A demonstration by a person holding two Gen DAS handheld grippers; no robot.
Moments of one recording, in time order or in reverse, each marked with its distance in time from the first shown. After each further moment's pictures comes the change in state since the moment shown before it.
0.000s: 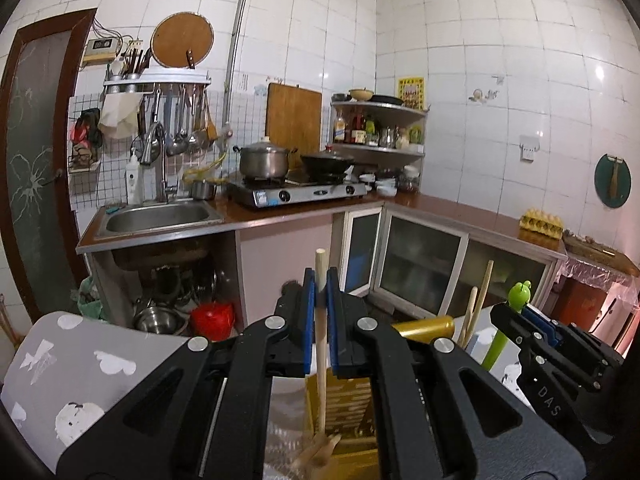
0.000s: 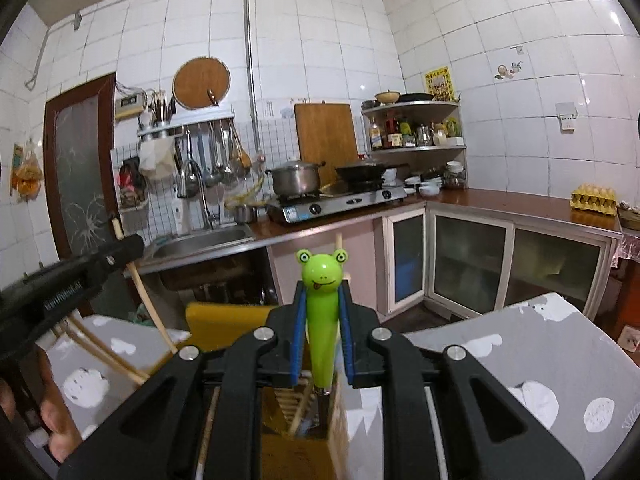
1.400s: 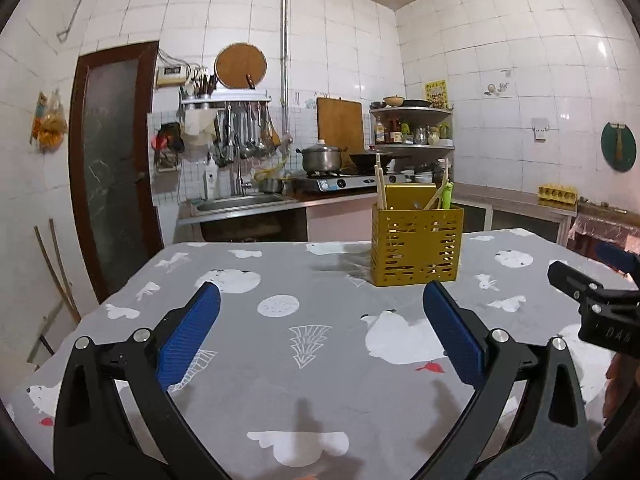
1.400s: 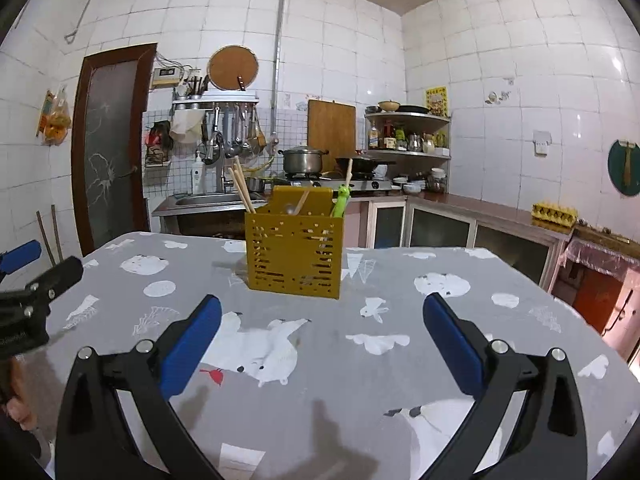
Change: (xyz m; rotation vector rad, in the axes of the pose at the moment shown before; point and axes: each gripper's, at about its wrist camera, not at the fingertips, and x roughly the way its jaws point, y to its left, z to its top) left arm -0.296 0.017 -0.175 0.065 -0.069 0.196; right arm -0.264 0.038 -0.117 -0.122 0.003 -0.056
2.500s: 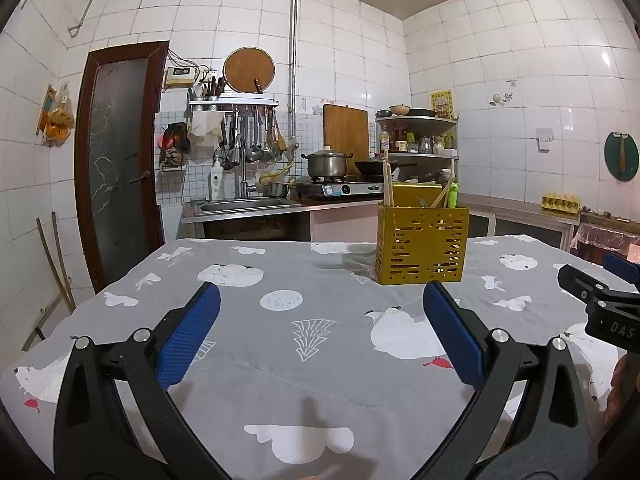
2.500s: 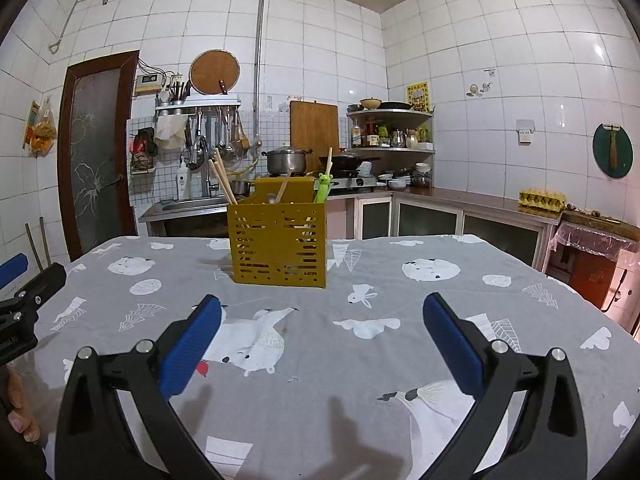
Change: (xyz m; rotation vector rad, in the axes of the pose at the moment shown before) left arm 0.003 0.001 -0.015 -0.039 -0.028 0.009; right arm -0.001 -0.005 -0.022 0.036 -0.015 -0.045
